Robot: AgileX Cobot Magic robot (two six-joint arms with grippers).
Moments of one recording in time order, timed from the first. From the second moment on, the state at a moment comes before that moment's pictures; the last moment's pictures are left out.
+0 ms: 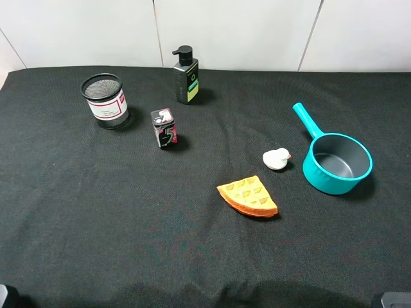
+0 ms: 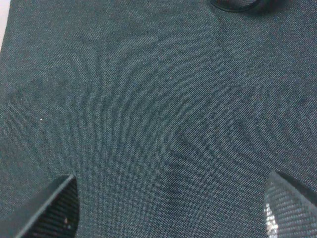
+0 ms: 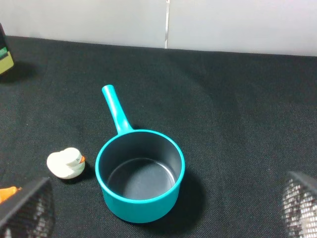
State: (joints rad) left arm -0.03 0.16 -0.49 0.10 1.06 -0.02; right arm 0.01 -0.01 -0.50 0.10 1.02 -0.08
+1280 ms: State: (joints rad) left arm -0.03 0.16 -0.49 0.10 1.06 -0.02; right arm 0.03 0.79 -0.72 0.21 1.08 -0.16
